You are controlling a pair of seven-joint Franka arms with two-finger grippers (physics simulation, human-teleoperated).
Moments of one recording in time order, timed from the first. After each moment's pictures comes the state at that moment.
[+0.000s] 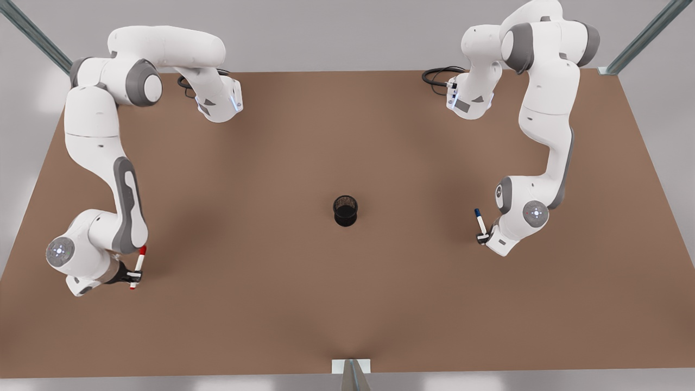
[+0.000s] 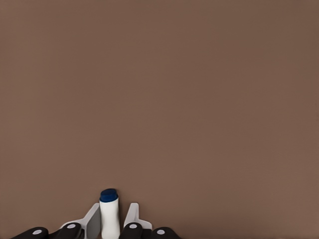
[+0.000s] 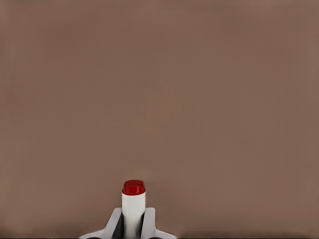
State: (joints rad) left arm -0.08 0.57 0.04 -2.00 -0.05 2.53 -0.14; right arm -0.24 0.80 0.02 -1.43 -0.03 2.29 -0.17
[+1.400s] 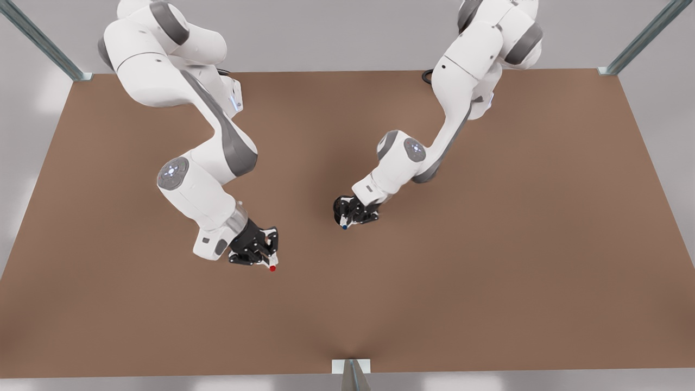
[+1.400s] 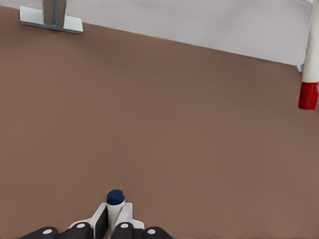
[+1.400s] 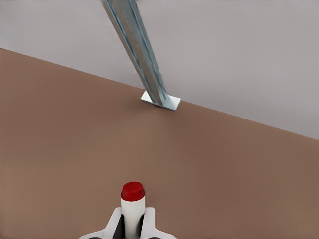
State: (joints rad) left arm -0.57 0.56 -0.21 -1.81 -0.46 2.97 -0.12; right arm -0.02 0.53 0.54 -1.40 -0.03 2.33 0.00
